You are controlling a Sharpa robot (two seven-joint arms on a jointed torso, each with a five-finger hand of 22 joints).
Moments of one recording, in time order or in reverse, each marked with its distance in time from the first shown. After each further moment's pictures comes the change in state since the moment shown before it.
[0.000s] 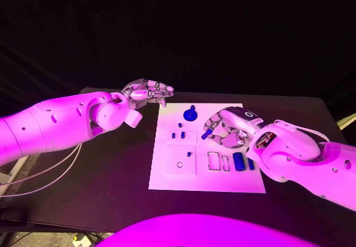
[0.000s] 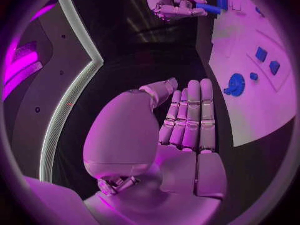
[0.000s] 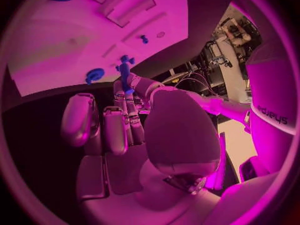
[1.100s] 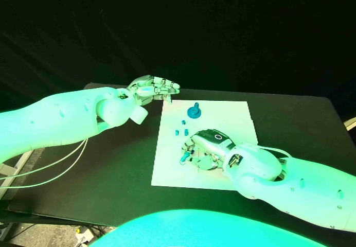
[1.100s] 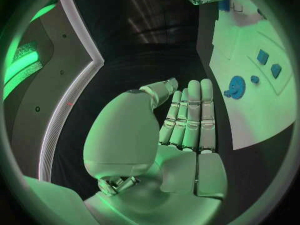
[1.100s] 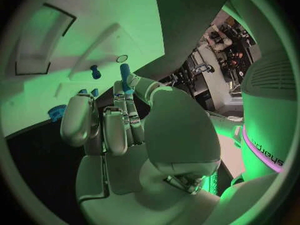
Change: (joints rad) left arm 0.000 0.012 0.000 -0.004 0.002 0.005 0.000; left_hand 0.000 0.000 0.000 0.000 0.000 -0.002 0.002 0.000 0.000 0.000 0.000 0.000 0.000 0.000 0.000 0.000 0.000 0.000 0.000 0.000 0.000 -0.001; right arm -0.130 0.173 -0.023 -0.070 -0.108 0.041 0.012; right_hand 0.000 0.000 0.006 -0.006 0.000 0.000 0.000 0.000 0.006 0.001 0.001 -0.010 0.000 0.000 0.000 0.000 0.000 0.000 0.000 0.000 0.000 0.000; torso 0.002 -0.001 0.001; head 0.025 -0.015
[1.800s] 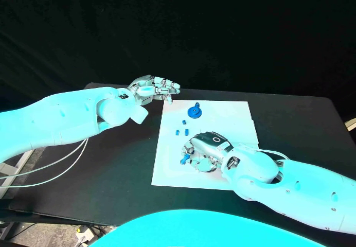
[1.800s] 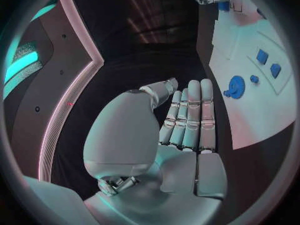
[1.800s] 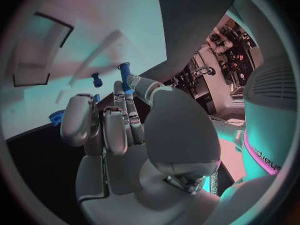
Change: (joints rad) left arm 0.000 -0.002 0.000 0.001 0.000 0.000 -0.001; left_hand 0.000 0.000 0.000 0.000 0.000 0.000 0.000 0.000 0.000 0.000 0.000 0.000 -0.001 0.000 0.000 -0.011 0.000 0.000 0.000 0.000 -0.009 -0.001; right arm -0.018 0.019 -0.002 -0.023 -0.030 0.011 -0.016; right_hand 0.000 0.000 0.000 0.000 0.000 0.000 0.000 0.000 0.000 0.002 -0.001 0.000 0.000 0.000 0.000 0.000 0.000 0.000 0.000 0.000 0.000 0.000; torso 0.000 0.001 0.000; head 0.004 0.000
